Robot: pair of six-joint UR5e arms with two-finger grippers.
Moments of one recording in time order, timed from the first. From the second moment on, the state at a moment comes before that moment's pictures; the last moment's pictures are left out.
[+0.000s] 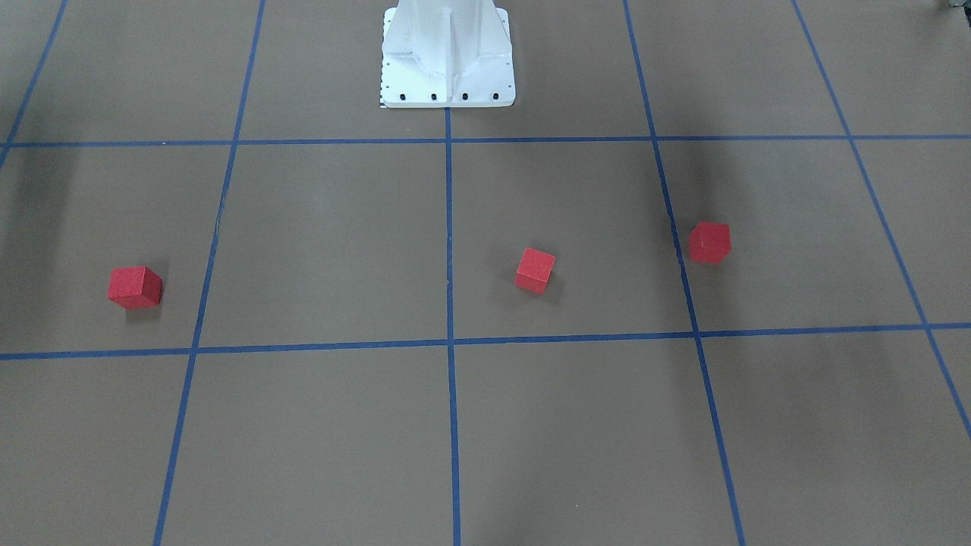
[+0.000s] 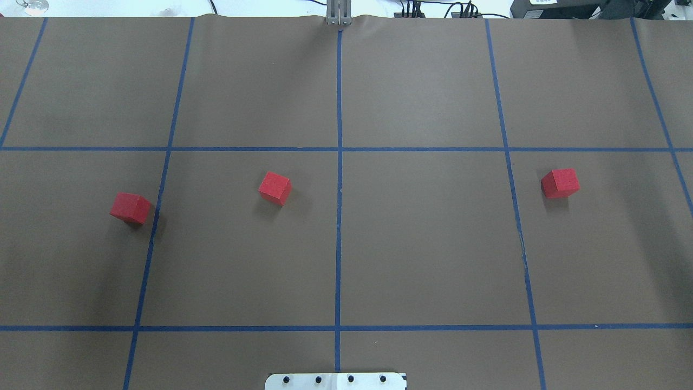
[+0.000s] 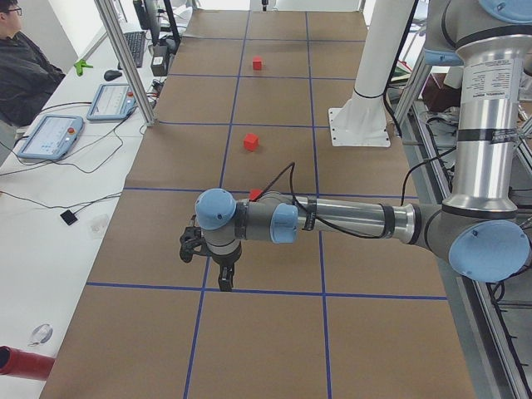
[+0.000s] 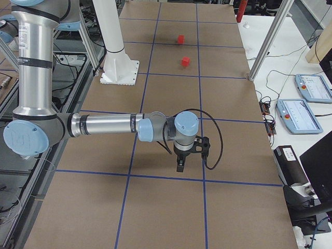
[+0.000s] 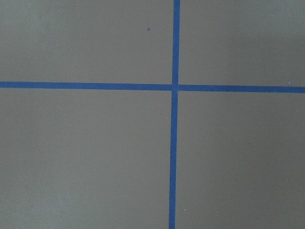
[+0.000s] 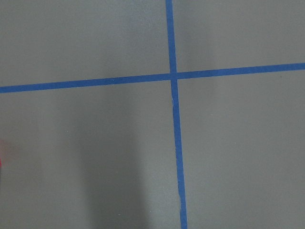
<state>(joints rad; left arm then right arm) -1.55 -1.55 -1.66 -1.55 -2.37 -0.03 1.51 -1.66 1.73 -1.57 2.37 0.17</state>
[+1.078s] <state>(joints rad) -1.55 -1.56 -1.66 -1.59 -2.37 -0.04 1.51 -1.65 1.75 -1.57 2.38 0.17</state>
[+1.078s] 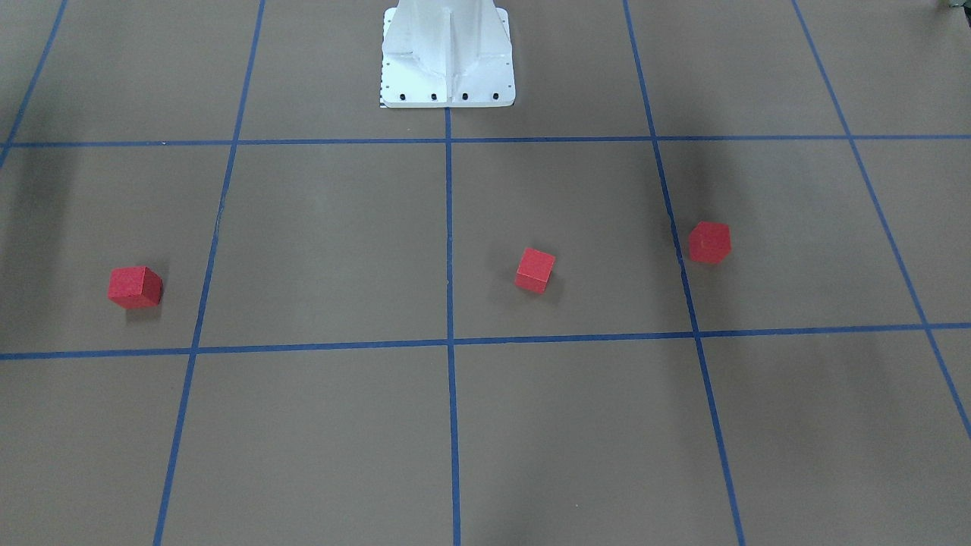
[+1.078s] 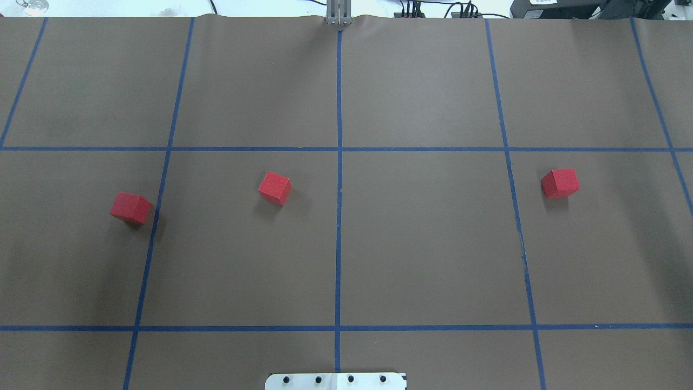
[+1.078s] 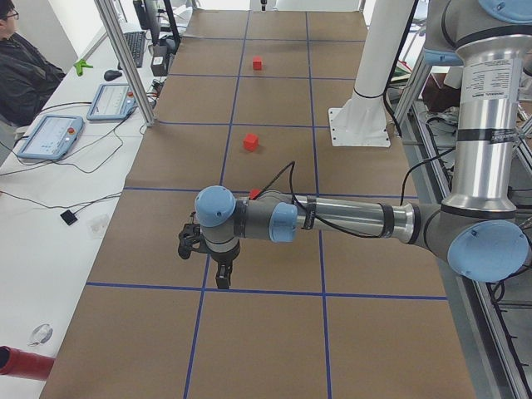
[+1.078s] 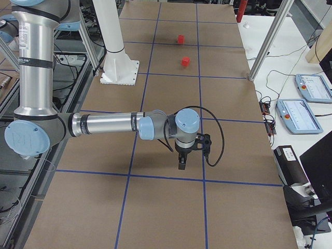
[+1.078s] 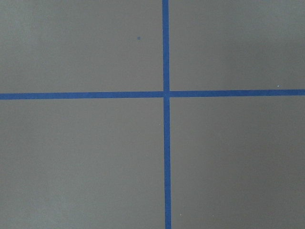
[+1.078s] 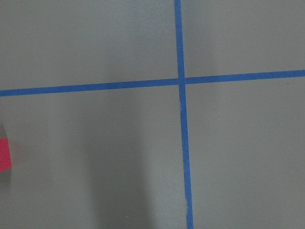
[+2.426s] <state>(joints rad) -1.11 -1.86 -1.88 -1.74 -2.29 -0.82 1.50 -1.61 1.81 -1.57 2.41 0.17</state>
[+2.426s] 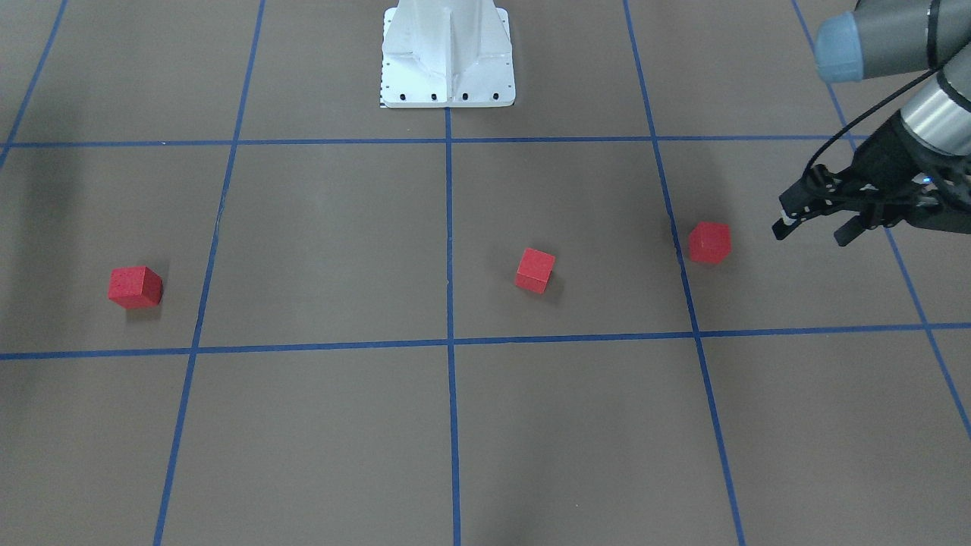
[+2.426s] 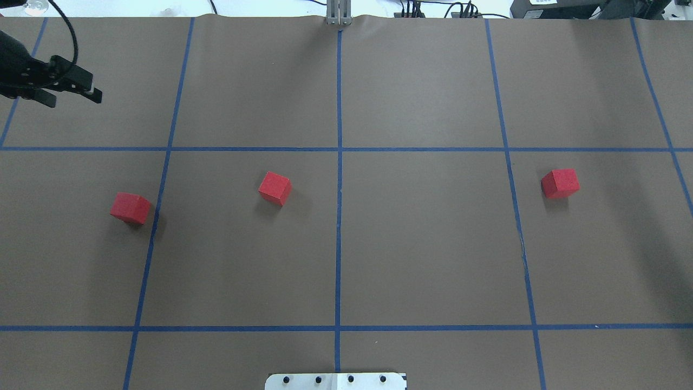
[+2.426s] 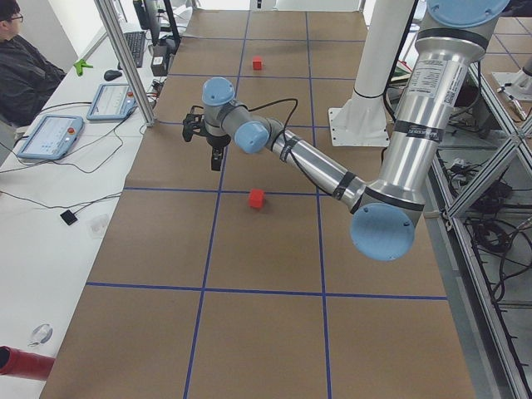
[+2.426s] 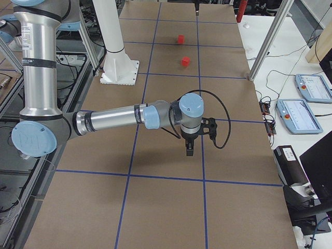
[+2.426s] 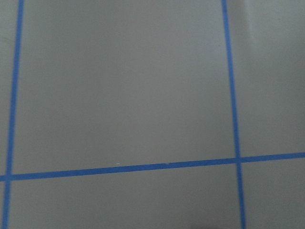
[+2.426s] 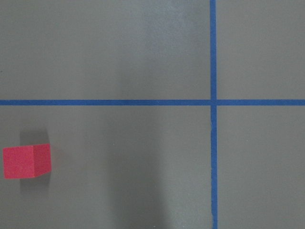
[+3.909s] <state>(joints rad) -0.59 -2.15 -1.58 -1.94 -1.80 -1.00 1.47 -1.61 1.79 -1.49 2.41 0.19</state>
